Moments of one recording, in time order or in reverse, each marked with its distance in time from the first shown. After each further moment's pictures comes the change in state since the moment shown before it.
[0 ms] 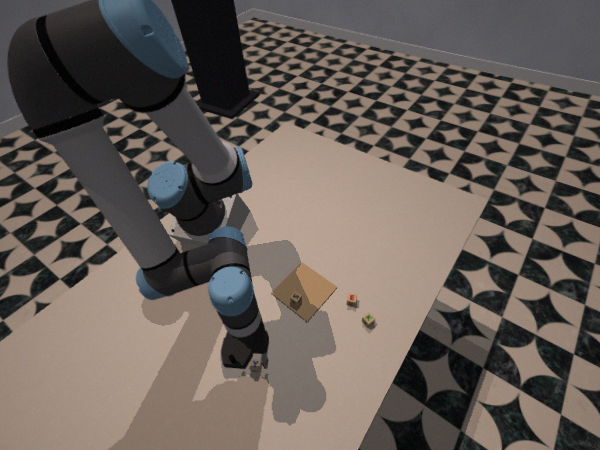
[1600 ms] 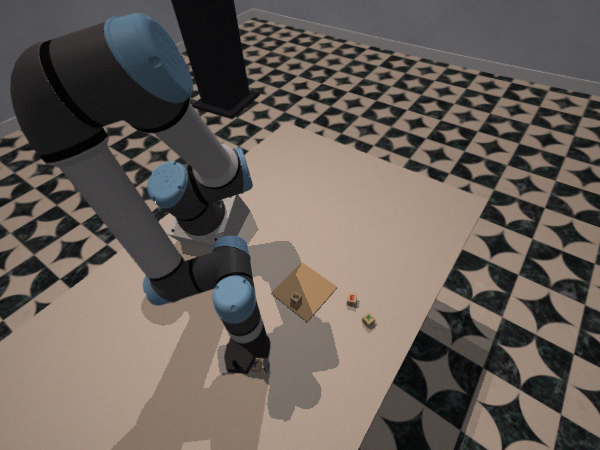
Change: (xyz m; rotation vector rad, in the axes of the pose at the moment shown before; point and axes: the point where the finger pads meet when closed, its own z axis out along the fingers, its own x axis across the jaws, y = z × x) arm 0.000 0.000 0.031 0.000 0.000 0.000
